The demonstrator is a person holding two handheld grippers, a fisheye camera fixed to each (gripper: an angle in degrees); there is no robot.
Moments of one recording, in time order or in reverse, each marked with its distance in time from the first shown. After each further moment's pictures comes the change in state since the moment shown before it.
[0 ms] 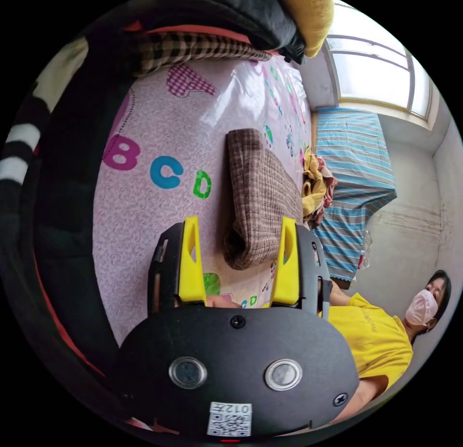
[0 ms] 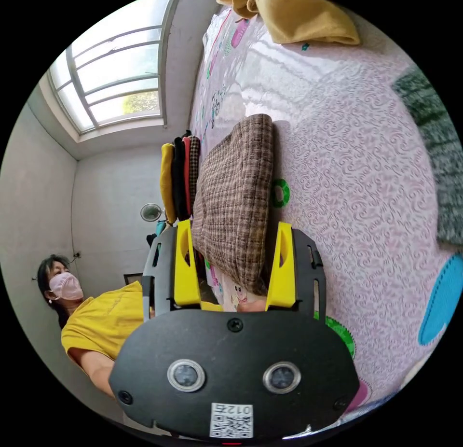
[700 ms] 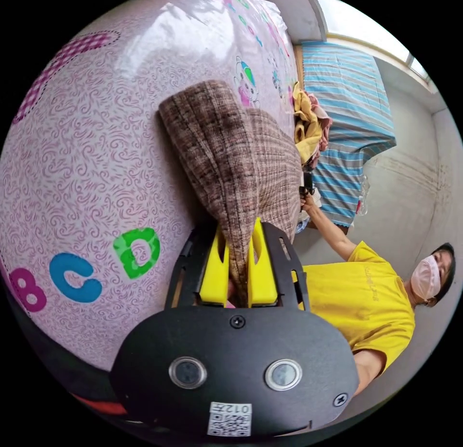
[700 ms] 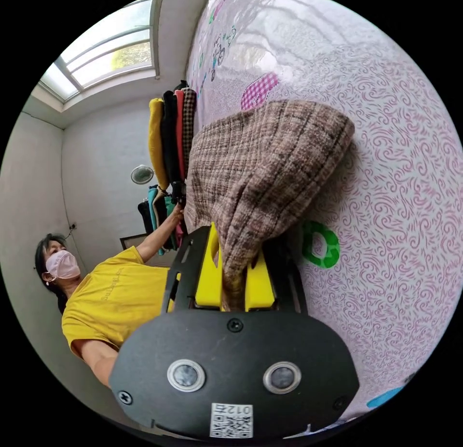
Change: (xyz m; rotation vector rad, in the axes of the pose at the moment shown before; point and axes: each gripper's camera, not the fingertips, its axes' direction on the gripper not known) left arm -0.024 -0.076 0.061 -0.429 -0.231 -0.071; right arm 0.017 -0.089 0.119 -0.293 0.043 -0.037
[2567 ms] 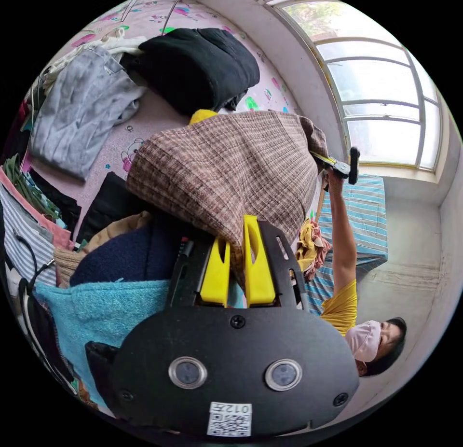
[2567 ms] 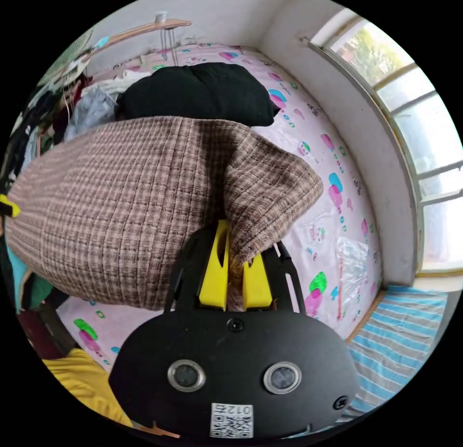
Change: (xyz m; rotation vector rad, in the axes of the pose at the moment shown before) left arm 0.143 0.094 -0.500 0.596 -0.226 -0.383; right arm -0.189 -0.537 0.826 -0.117 1.464 -0.980
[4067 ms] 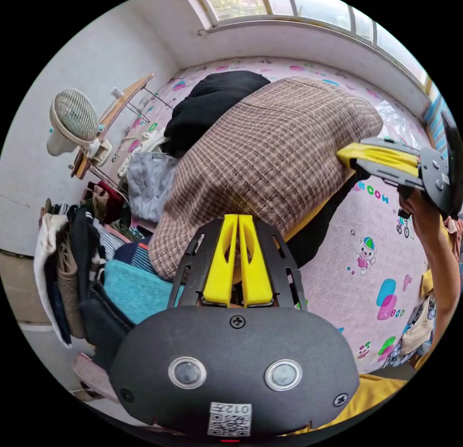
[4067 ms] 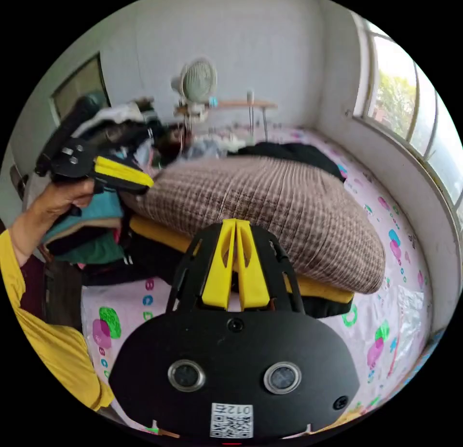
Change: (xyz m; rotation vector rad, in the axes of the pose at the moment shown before) left arm 0.303 0.100 0.207 0.212 -0.926 0.261; right arm -0.199 0.173 -0.022 0.486 -0.339 -0.206
